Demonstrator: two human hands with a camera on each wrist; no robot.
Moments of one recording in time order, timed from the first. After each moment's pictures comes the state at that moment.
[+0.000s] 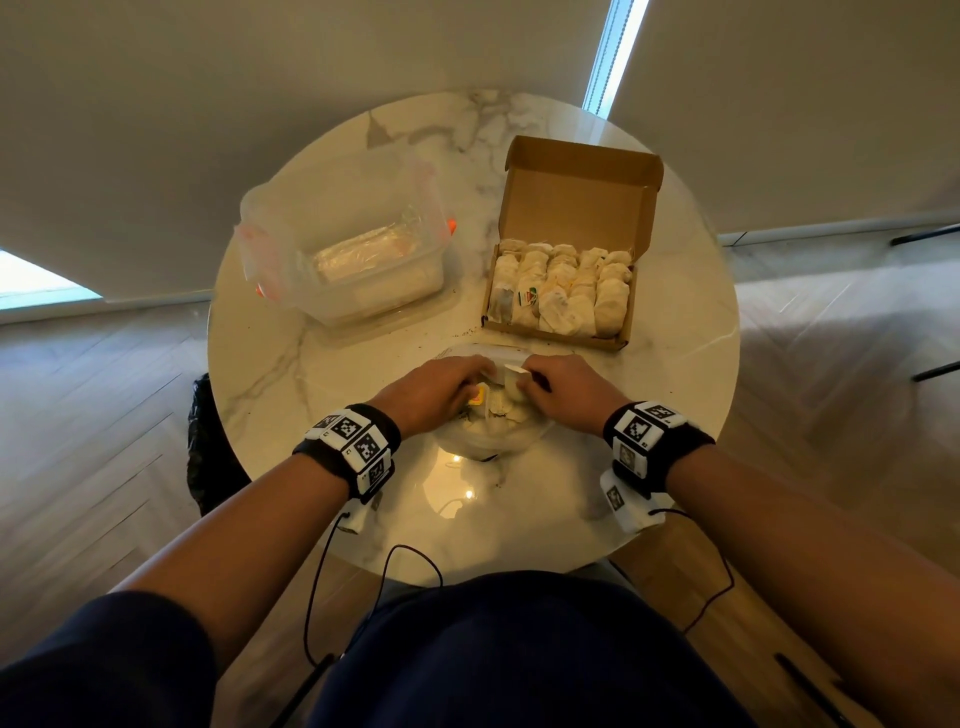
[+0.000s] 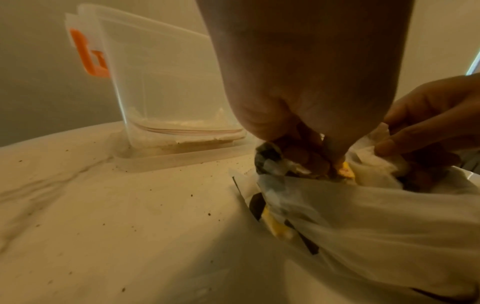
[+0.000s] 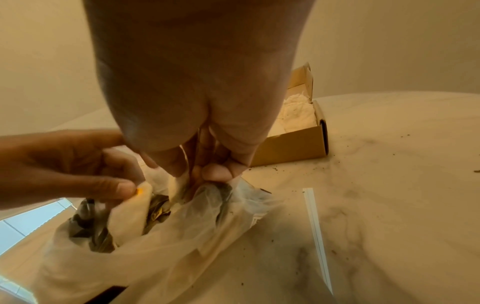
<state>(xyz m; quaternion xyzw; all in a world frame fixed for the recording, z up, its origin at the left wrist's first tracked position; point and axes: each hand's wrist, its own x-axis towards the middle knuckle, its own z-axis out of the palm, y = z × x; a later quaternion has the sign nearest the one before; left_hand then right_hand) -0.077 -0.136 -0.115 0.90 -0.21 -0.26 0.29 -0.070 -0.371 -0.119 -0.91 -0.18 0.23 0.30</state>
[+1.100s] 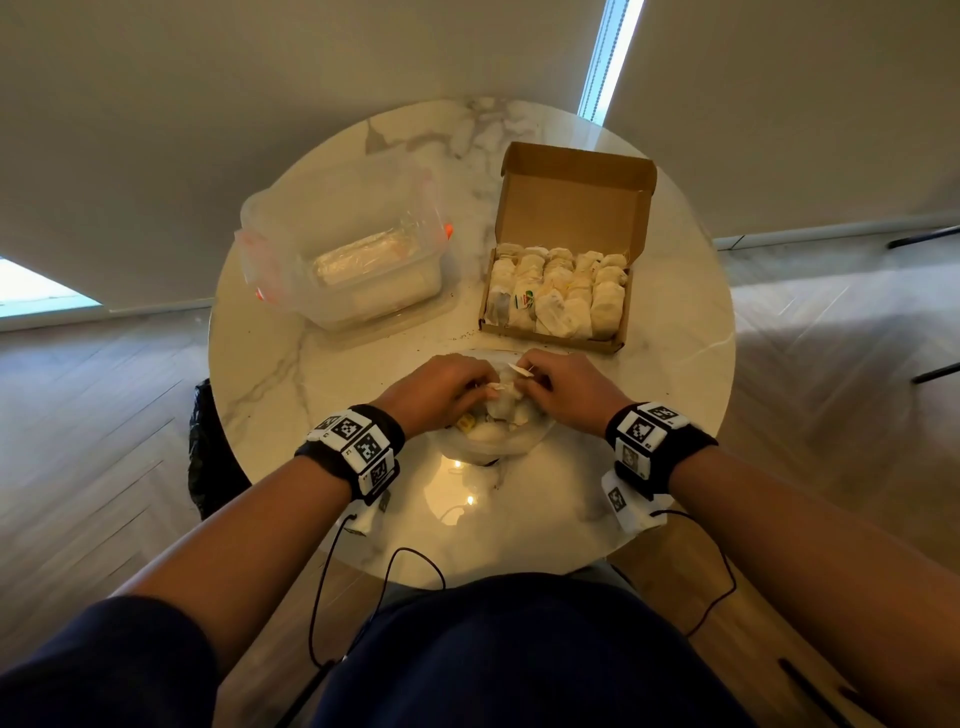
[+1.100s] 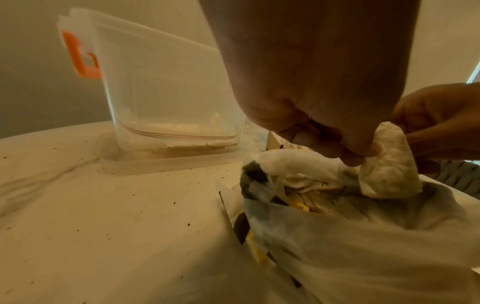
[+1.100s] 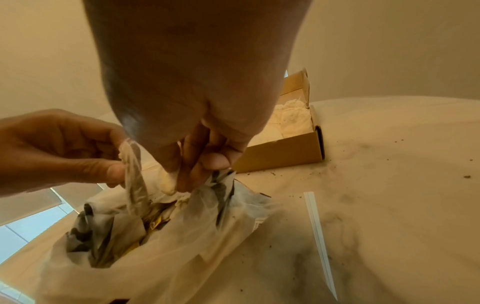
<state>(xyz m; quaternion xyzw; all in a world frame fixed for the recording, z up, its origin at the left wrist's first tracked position) -0.075 -0.147 -0.105 0.90 -0.27 -0.18 0.28 -0.070 -0.378 -0.119 -0.89 -0.19 0.19 0.36</state>
